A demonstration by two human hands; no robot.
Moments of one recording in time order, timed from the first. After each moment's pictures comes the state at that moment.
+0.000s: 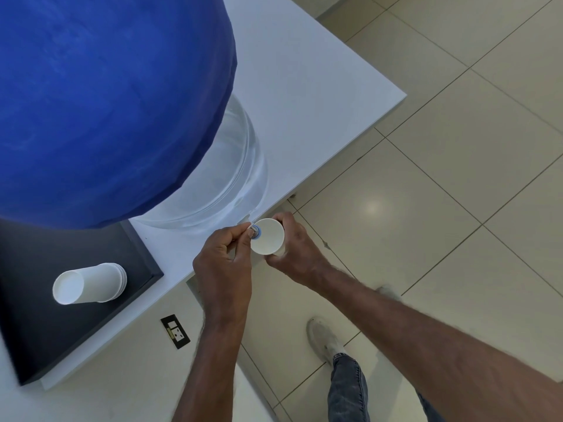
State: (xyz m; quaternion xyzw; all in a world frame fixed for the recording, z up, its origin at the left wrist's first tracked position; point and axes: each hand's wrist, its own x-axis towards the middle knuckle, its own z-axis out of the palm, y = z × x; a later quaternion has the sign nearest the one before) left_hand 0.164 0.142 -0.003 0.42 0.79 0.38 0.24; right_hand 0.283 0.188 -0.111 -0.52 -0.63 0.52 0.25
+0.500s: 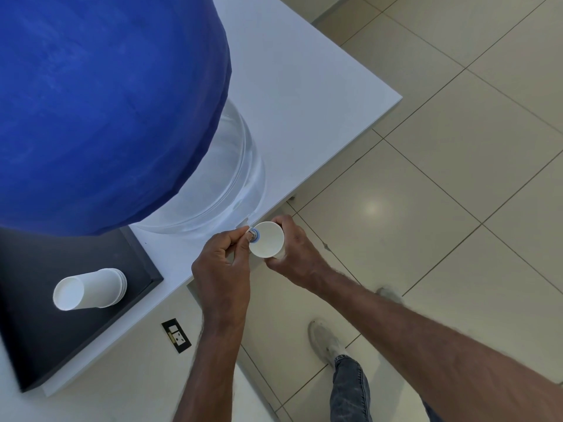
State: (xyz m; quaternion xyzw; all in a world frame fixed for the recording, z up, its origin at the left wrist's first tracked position) left_hand 0.163 0.143 -0.005 0.43 0.79 0.38 0.24; right_hand 0.285 0.188 -0.111 -0.52 -0.64 0.52 0.25
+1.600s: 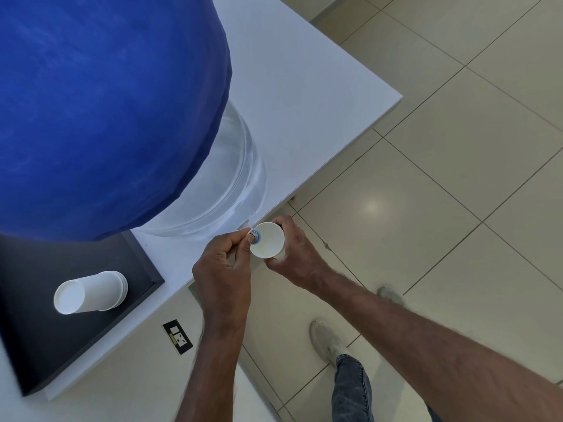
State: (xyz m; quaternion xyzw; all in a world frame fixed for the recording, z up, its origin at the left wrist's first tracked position) left_hand 0.159 0.143 -0.007 0.44 0.78 0.39 0.24; right_hand 0.281 0.189 -0.110 -0.52 -0.62 0.53 0.26
